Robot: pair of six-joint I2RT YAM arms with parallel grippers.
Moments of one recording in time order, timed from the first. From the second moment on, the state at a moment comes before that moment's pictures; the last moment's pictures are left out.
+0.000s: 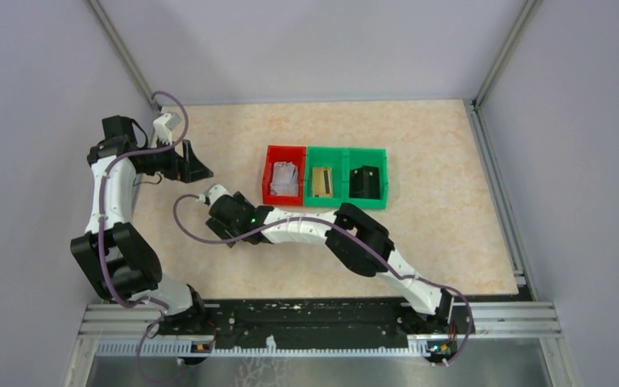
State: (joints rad) left arm 0.32 1.52 1.37 -0.93 0.90 0.49; right arm 1.19 2.36 1.87 -0.30 0.31 0.16
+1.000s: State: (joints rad) left arm 0.29 1.53 1.19 -1.08 1.13 0.61; right arm 1.17 1.84 1.00 0.16 0.24 0.48
